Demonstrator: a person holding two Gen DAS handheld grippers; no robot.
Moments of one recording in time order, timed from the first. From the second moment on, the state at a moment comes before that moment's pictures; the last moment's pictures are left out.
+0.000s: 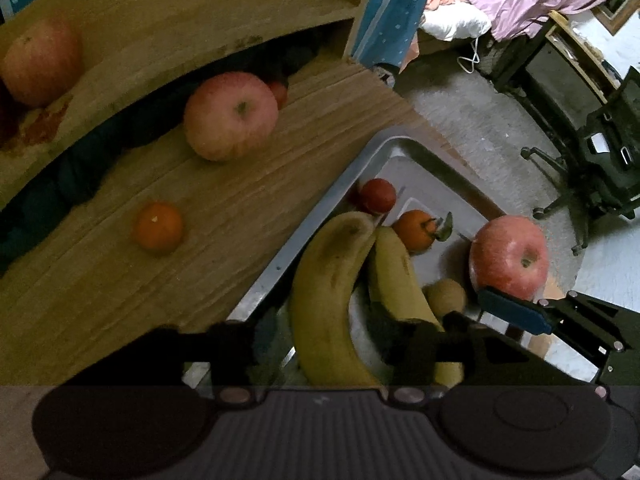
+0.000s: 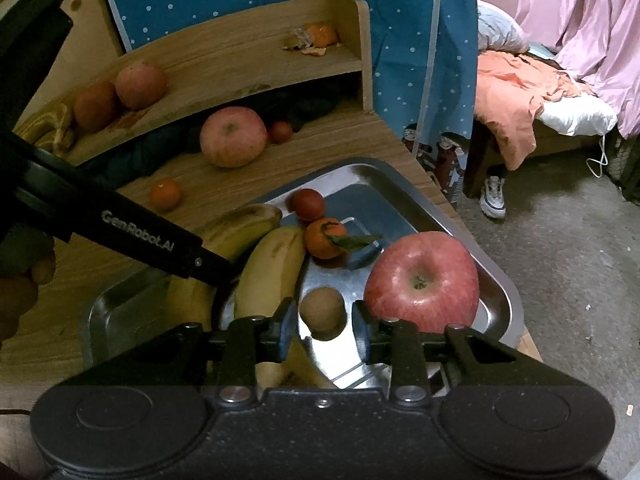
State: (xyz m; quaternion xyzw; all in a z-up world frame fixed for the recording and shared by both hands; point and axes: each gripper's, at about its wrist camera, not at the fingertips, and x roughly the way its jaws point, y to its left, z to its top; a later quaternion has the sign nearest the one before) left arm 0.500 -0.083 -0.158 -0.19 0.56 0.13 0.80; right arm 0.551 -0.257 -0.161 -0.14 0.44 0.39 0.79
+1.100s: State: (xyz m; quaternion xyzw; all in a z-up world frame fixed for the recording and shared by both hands) left arm 0.264 -0.029 -0.091 -0.12 0.49 0.14 0.85; right arm 0.321 -0.259 -0.093 -0.10 0.40 0.23 0.88
